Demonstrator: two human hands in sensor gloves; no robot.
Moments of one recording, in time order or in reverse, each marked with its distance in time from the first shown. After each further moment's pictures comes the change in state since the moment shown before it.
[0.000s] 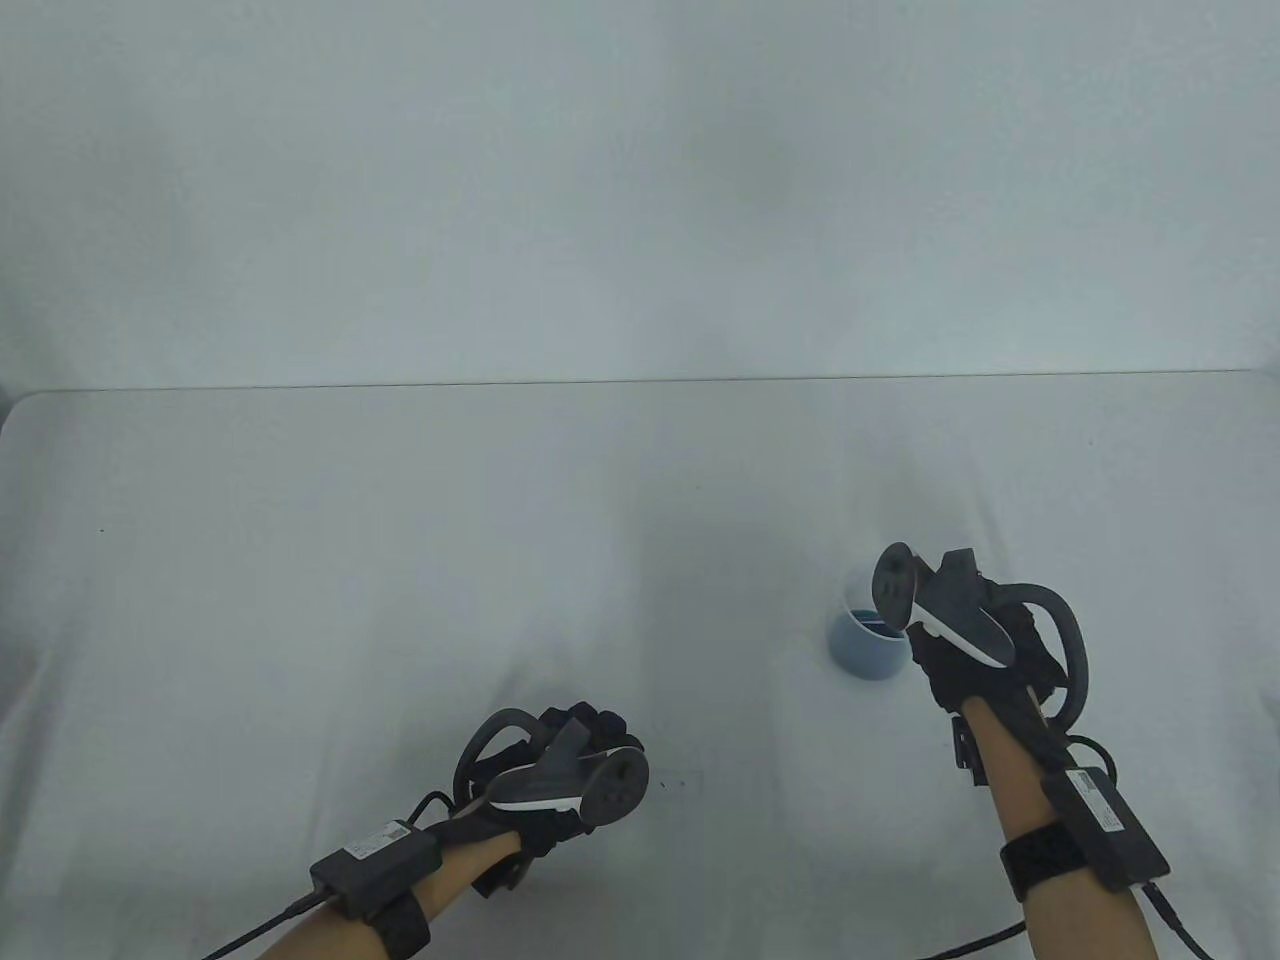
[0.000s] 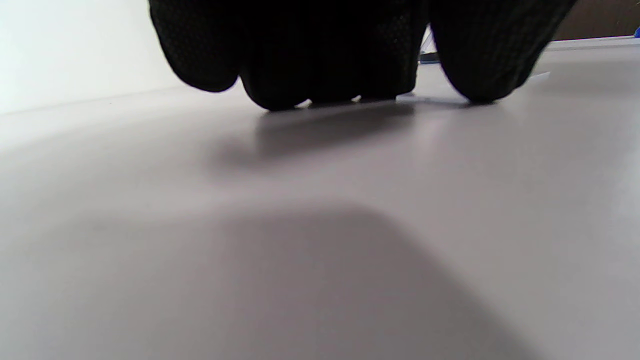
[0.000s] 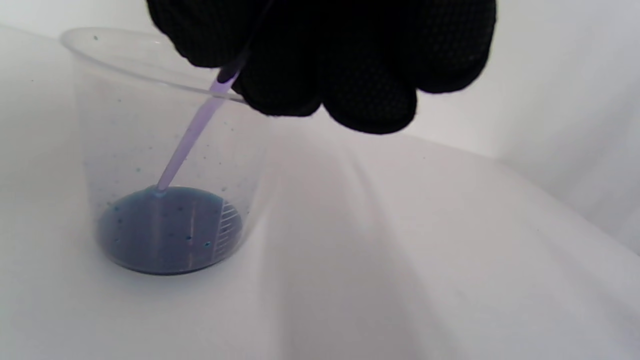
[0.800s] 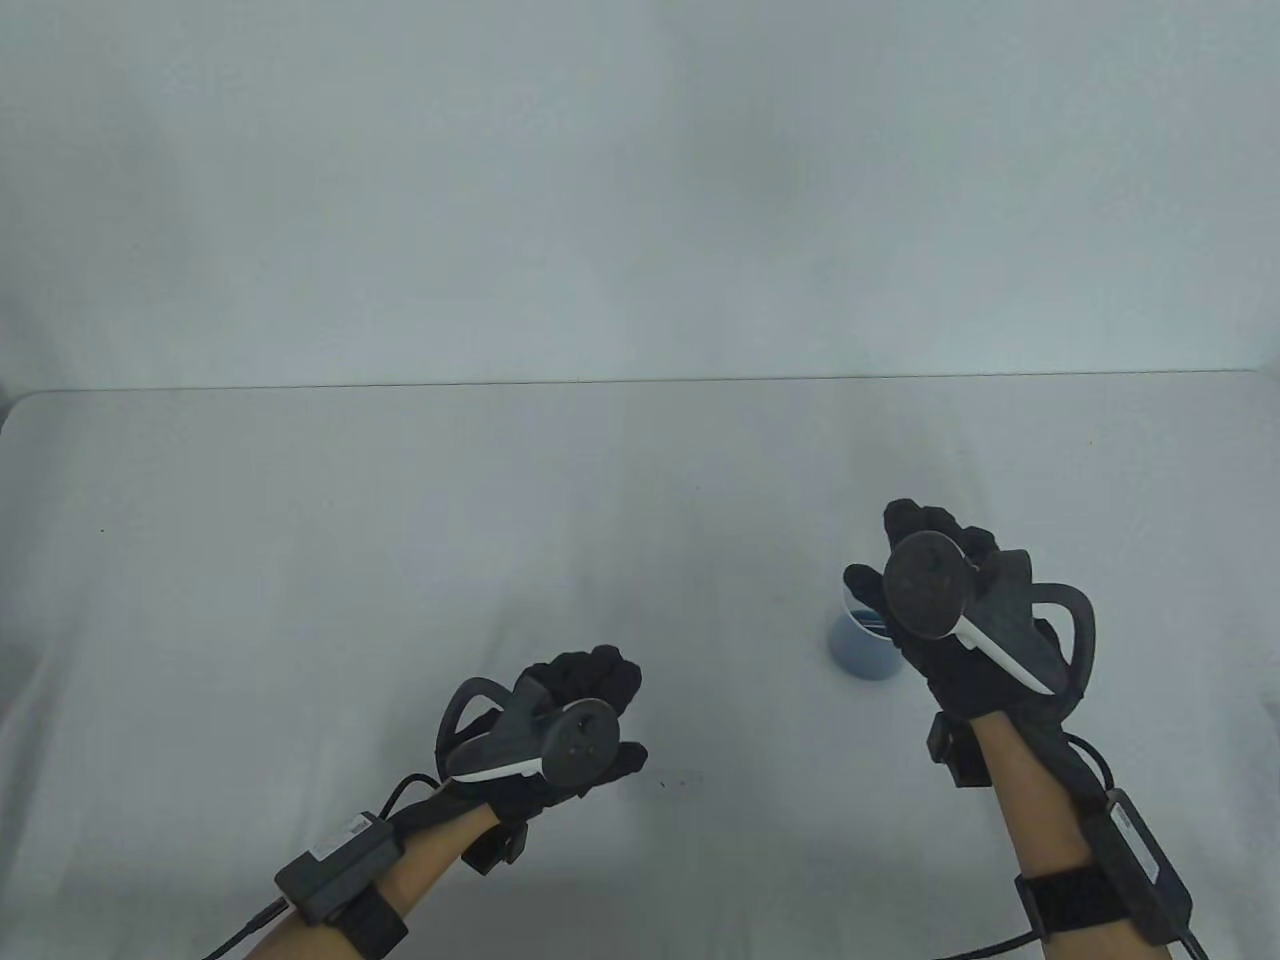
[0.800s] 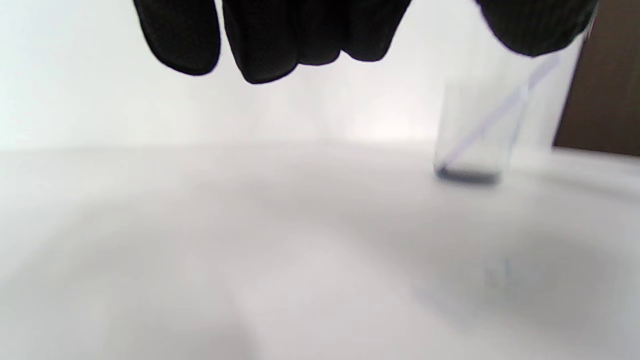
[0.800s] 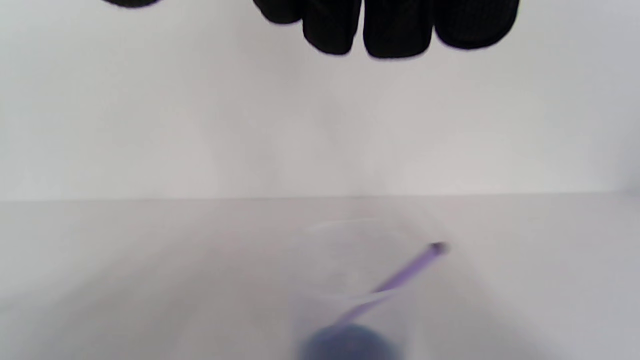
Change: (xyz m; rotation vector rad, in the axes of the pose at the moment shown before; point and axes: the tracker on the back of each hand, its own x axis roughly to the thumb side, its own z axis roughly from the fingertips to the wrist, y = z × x) left_hand -0.036 0.070 0.031 0.212 0.076 0.185; right_hand 0.008 -0.074 0.066 -0.209 -0.254 -0.371
